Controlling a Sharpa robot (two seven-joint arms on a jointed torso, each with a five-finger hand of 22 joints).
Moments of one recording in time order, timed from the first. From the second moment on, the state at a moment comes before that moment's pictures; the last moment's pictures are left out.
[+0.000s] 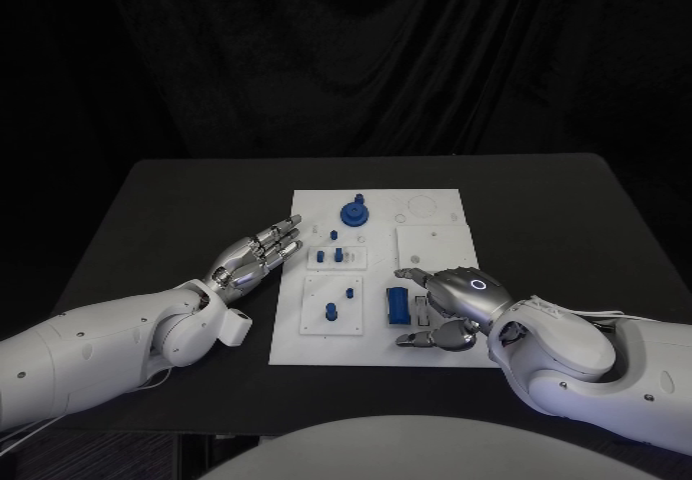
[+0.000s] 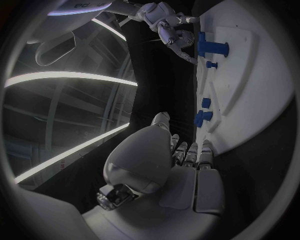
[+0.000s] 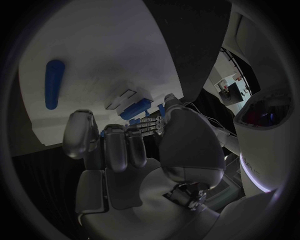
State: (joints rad) left arm 1.00 -0.85 -0.21 1.35 -0.21 0.04 0.69; left_hand 1.58 0.25 -0.20 0.26 0.53 0.19 0.01 0.03 0.03 0.00 0.06 0.01 0.00 0.00 0.09 0.00 0.00 0.16 0.02 0.17 0.01 0.03; right arm 1.05 -1.01 -0.25 1.93 -1.83 -0.44 -0.42; right_hand 1.10 -0.23 0.02 0.30 0.15 0.24 0.14 0.33 0.09 1.47 0.05 1.54 1.31 1.47 -0.02 1.48 1.31 0.07 1.43 0.08 1.21 1.31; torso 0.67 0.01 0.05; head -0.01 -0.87
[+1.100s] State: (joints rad) left arm 1.00 -0.85 -0.21 1.35 -0.21 0.04 0.69; left_hand 1.58 0.25 -0.19 0.27 0.53 0.19 0.01 0.03 0.03 0.00 0.06 0.01 0.00 0.00 0.09 0.00 0.00 0.16 0.01 0.17 0.01 0.03; right arm 1.19 -1.09 -0.25 1.95 -1.66 -0.47 -0.38; right_hand 1.22 -0.06 0.12 0.26 0.23 0.52 0.13 0.80 0.27 1.47 0.06 1.57 1.31 1.47 -0.02 1.50 1.31 0.07 1.45 0.09 1.27 1.31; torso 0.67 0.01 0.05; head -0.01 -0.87
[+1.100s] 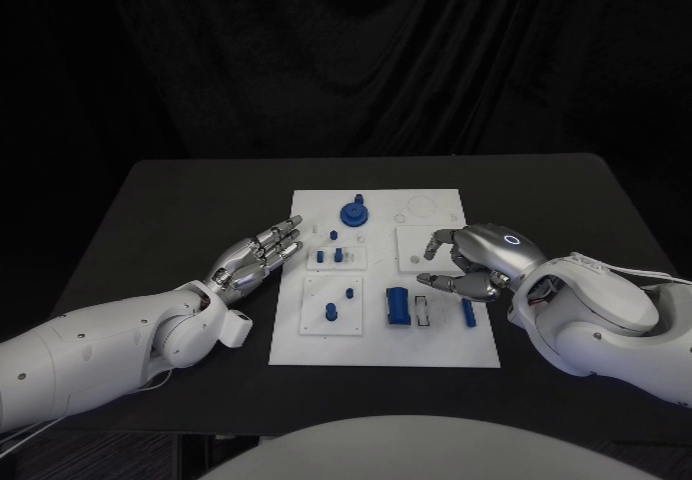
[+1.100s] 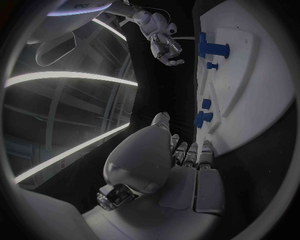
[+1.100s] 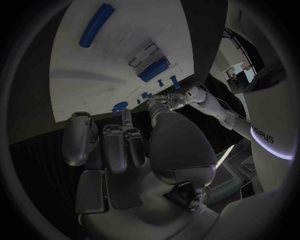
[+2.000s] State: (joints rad) left arm 1.00 -0.85 -0.21 1.35 -0.21 0.04 0.69; left_hand 1.58 0.25 -0.19 0.27 0.53 0.19 0.01 0.03 0.03 0.00 0.06 0.01 0.00 0.00 0.09 0.00 0.00 0.16 0.01 0.17 0.01 0.03; right arm 1.14 -1.03 -0.25 1.92 -1.61 -0.38 -0.39; right_hand 1.15 -0.15 0.05 0.30 0.05 0.40 0.09 1.08 0.48 1.47 0.03 1.57 1.31 1.47 -0.04 1.50 1.31 0.07 1.45 0.07 1.26 1.31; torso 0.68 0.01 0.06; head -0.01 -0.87
